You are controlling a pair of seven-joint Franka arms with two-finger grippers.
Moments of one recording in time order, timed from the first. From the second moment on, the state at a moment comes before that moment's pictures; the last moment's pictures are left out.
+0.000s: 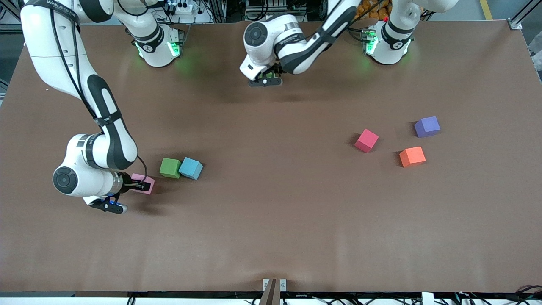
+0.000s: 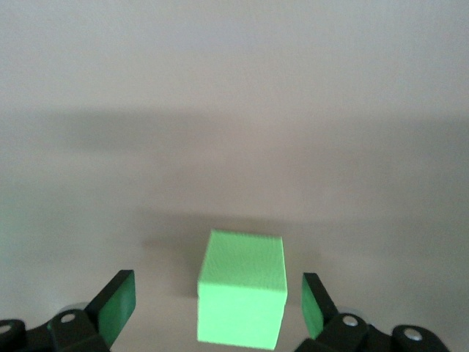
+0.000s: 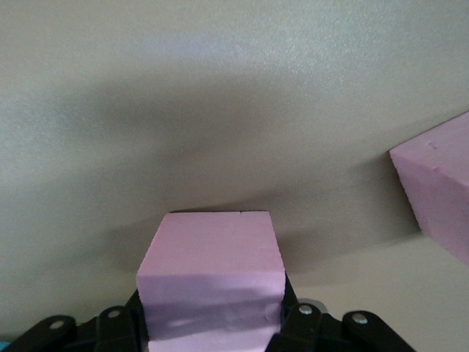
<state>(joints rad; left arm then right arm) -0.56 0.46 -0.58 -1.95 0.03 2.18 -1.21 0.06 0.67 -0.07 -1.67 0.12 2.15 0.16</state>
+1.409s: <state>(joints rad) 0.39 0.44 -0.56 -2.00 0.33 2.11 -0.63 0.76 0.42 -0.20 -1.66 0.16 2.10 0.62</state>
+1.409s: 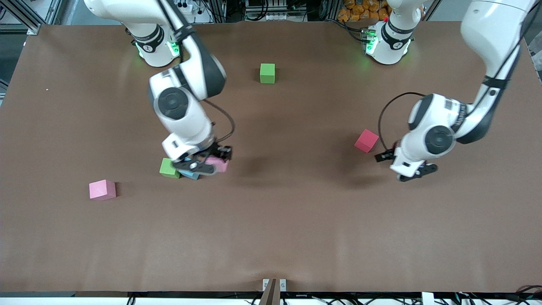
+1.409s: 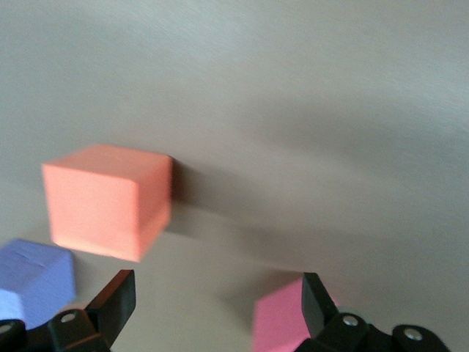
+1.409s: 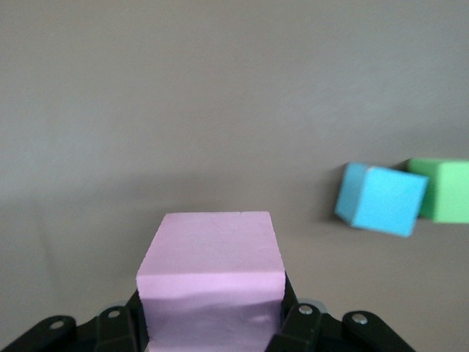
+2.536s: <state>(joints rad) 0.51 0.58 -0.56 -1.99 0.49 2.11 -0.51 1.02 0.44 -0.06 -2.00 0.33 2.43 0.67</state>
